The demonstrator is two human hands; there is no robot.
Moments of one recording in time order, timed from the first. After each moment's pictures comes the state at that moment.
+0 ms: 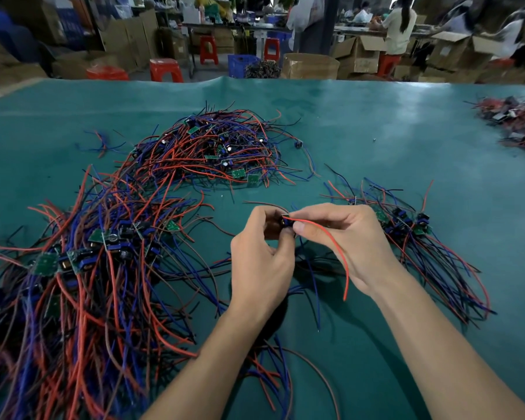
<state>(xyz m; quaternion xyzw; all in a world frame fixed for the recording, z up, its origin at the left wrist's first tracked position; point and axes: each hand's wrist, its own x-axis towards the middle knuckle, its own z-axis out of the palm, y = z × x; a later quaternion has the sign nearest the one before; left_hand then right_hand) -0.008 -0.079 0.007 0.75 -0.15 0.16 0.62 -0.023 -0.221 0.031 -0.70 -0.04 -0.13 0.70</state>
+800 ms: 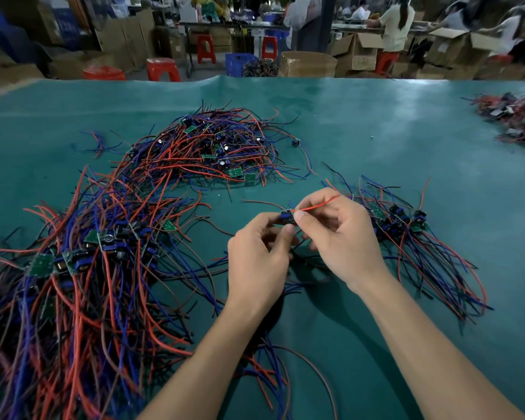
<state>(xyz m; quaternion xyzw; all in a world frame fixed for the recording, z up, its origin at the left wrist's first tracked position) -0.006 -0.079 0.006 0.75 -0.12 0.09 0.64 -0.019 -0.211 0.023 -0.78 -0.01 -0.24 0.57</state>
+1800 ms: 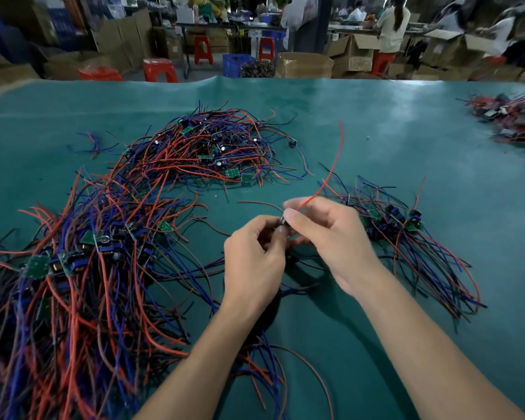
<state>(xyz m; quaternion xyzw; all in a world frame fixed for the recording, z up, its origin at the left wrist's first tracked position) -0.004 -0.078 0.005 0.77 -0.12 0.12 0.61 -0.019 -0.211 0.024 -0.72 0.02 -0.13 0.68</state>
